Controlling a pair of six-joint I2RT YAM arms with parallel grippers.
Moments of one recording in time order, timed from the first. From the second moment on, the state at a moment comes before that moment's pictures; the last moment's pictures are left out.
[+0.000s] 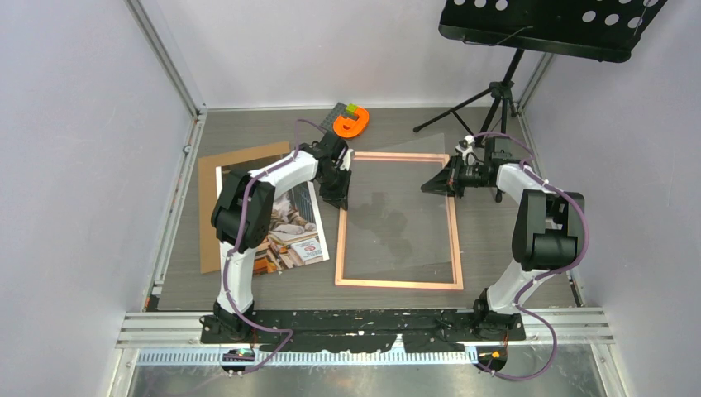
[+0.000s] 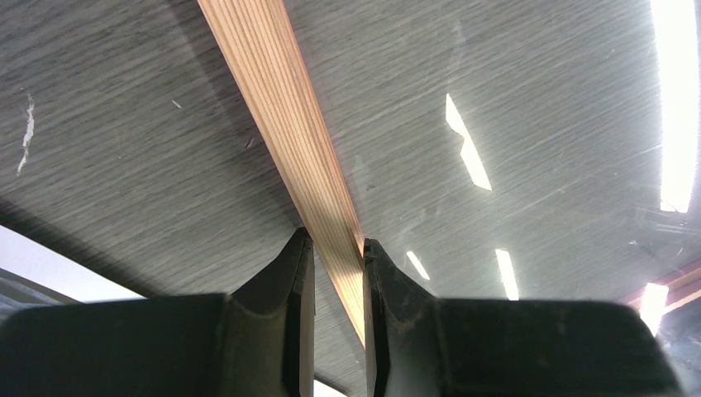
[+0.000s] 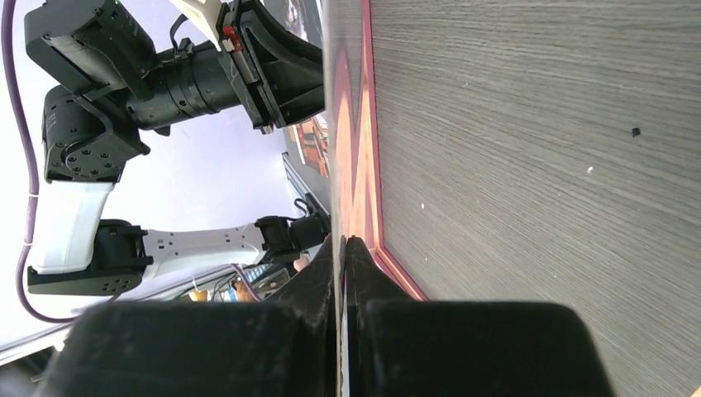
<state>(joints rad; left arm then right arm) -0.53 2.08 1.54 -0.69 0.26 -0.28 -0.10 1.72 1.06 -0.42 -1.06 0.48</state>
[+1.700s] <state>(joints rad) -0.50 1.98 1.49 -0.60 0.24 -0.21 -0.12 1.79 1.19 -0.73 -1.06 0.23</state>
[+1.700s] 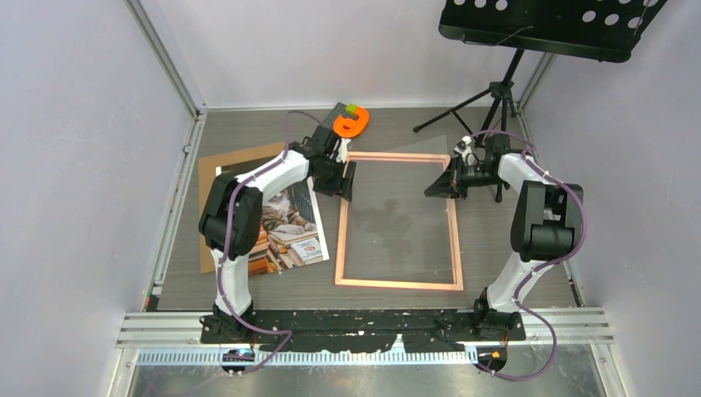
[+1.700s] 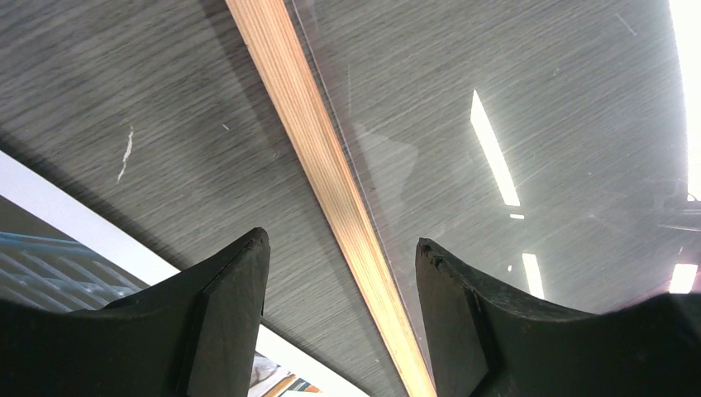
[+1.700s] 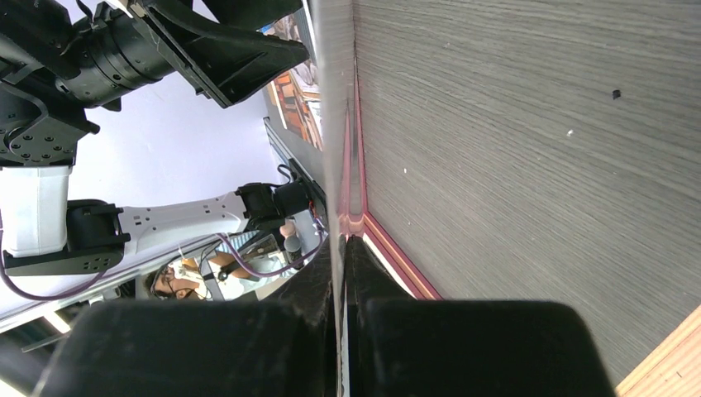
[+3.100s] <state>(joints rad) -0.48 2.00 1.43 -0.57 0.32 -0.24 -0.11 1.90 1.19 -0.60 -0.89 0.19</state>
